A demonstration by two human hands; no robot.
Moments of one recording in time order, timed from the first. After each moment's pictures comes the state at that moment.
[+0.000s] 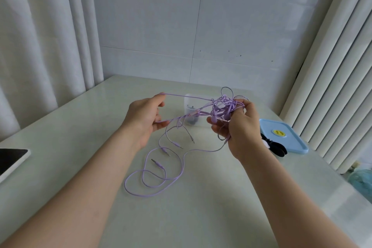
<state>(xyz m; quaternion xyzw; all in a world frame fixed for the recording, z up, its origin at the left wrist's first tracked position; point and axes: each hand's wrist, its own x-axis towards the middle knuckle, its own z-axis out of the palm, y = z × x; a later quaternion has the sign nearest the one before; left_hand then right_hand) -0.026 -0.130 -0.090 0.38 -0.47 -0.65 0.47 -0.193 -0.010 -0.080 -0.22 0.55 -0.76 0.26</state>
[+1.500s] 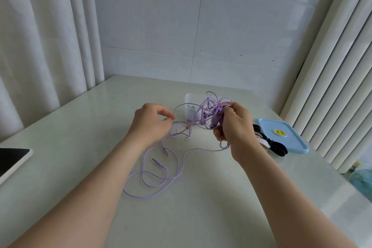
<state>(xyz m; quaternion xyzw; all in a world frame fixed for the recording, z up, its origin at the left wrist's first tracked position) -0.018 -0.122 -0.107 0.45 -0.76 -0.28 0.38 -0.190 -0.012 -0.084 -0.32 0.66 -0.65 0.21</state>
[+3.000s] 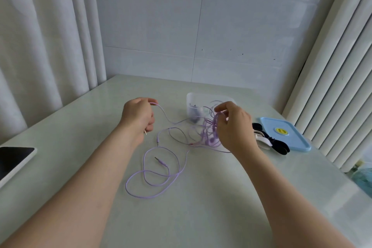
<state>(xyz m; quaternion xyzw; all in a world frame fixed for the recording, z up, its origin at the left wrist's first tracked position) -0.013 -0.144 -0.096 0.45 -0.48 -0.57 0.49 -0.208 -0.020 -0.106 -0.47 0.77 -0.43 -0.06</state>
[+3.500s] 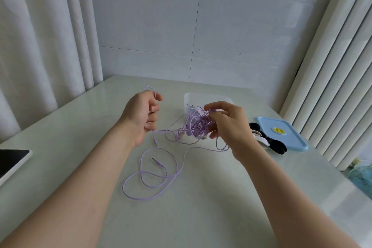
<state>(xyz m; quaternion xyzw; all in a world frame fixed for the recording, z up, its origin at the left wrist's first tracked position) -0.007 -0.127 -0.078 0.34 -0.52 -0.66 0.42 -0.195 -0.010 -0.087 -0.41 0.65 -0.59 0.22</state>
